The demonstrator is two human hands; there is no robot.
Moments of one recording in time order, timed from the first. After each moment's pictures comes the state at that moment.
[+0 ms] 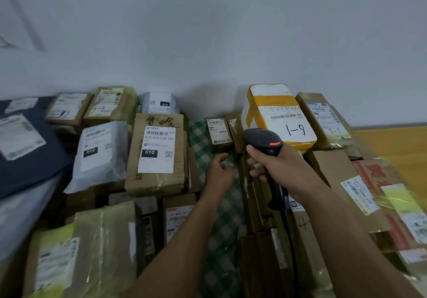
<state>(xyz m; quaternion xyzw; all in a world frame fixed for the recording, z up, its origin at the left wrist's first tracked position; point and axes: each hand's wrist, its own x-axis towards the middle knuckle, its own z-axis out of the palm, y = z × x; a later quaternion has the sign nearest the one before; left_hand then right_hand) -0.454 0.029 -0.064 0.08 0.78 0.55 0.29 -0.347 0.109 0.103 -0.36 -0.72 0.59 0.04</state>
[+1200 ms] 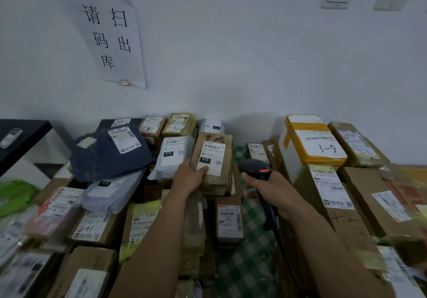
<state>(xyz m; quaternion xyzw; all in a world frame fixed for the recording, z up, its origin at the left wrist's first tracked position) -0.496 -0.191 0.041 0.03 0.84 0.50 0.18 -0.342 -0.021 0.103 -0.27 -0.72 0.64 0.00</state>
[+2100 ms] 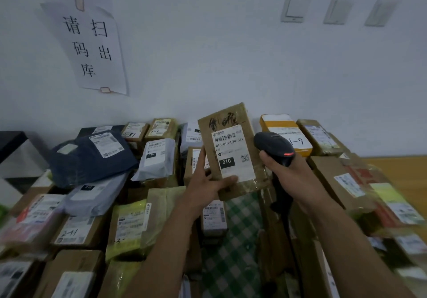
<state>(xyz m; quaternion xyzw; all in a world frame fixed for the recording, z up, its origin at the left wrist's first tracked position) -0.390 -0.172 0.083 0.18 0.67 0.68 0.26 -0.257 -0.016 0.172 -0.25 -0.73 0.60 0.18</state>
